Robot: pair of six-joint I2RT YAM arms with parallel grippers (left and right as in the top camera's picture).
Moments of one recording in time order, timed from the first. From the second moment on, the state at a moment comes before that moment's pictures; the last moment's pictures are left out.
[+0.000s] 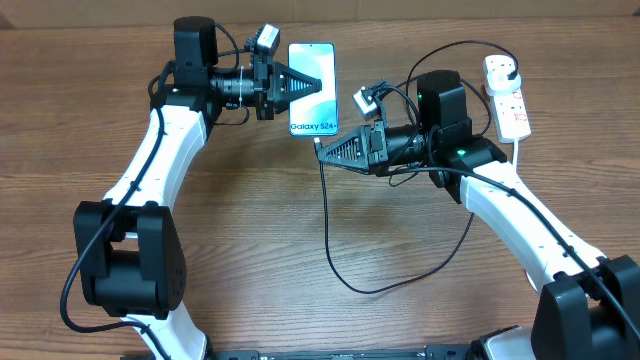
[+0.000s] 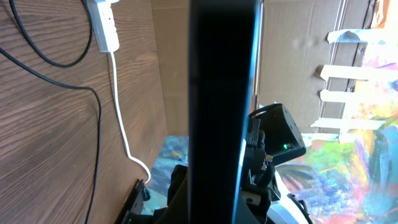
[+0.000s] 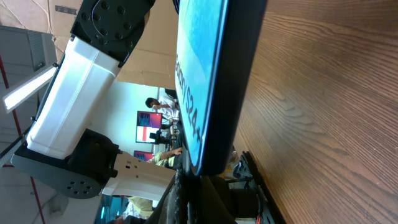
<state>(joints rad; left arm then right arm) -0.10 1.90 1.48 -0.16 1.41 -0.92 0.33 1.60 1.11 -0.07 -1.27 0.80</state>
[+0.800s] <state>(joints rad) -0.10 1.90 1.48 -0.19 1.38 -0.92 0.34 1.60 1.11 -0.07 -1.23 0.80</state>
